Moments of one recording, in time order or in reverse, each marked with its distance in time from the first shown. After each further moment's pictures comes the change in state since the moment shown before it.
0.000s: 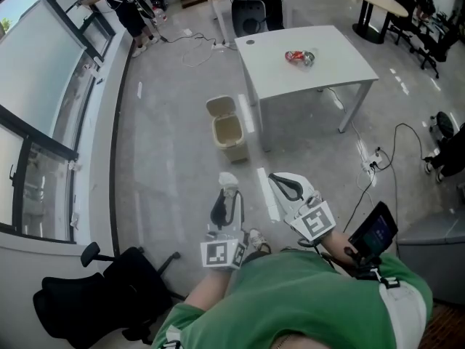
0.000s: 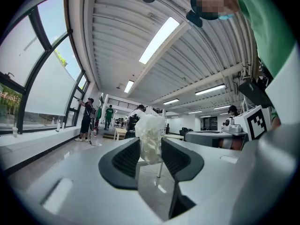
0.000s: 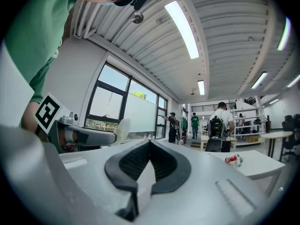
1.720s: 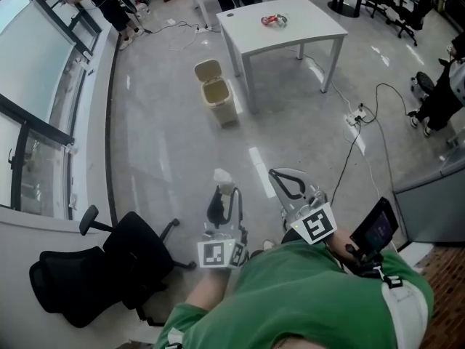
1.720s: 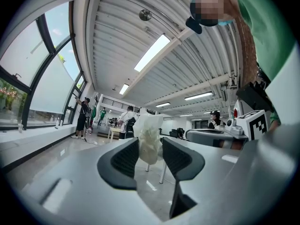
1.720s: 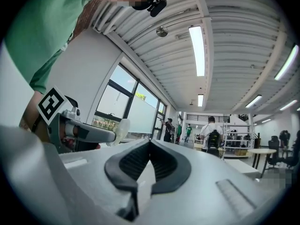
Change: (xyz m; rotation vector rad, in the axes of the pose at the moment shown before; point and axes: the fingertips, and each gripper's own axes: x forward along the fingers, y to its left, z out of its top) left arm -0.271 -0.067 0.010 -0.029 -0.022 -0.093; right arm -0.189 0.221 0.034 -0.135 -0.038 -0.102
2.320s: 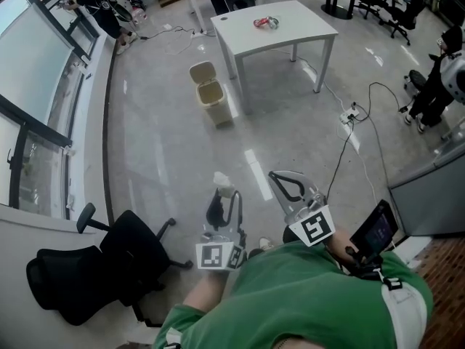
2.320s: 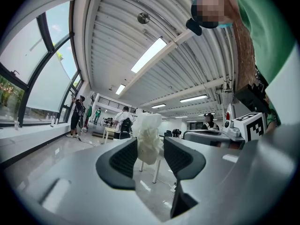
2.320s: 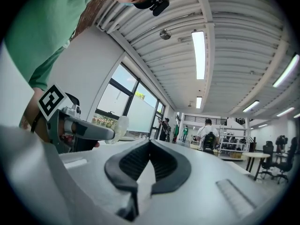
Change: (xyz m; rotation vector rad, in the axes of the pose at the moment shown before) left arm -0.035 -0.032 0.003 -0.011 -0.013 -0.054; right arm -0.044 0.018 0.010 -0.021 0.004 -0.035
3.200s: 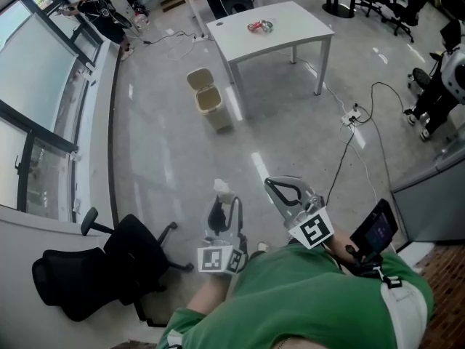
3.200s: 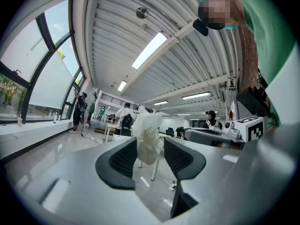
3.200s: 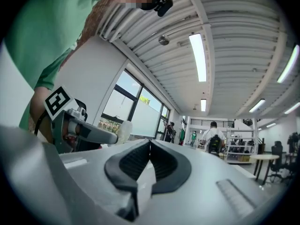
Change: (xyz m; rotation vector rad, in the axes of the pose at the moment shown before) left arm 0.026 -0.055 -0.019 -0.023 0.053 0.043; right arm -0.037 -0.042 -0.010 -0.059 -0.045 0.107
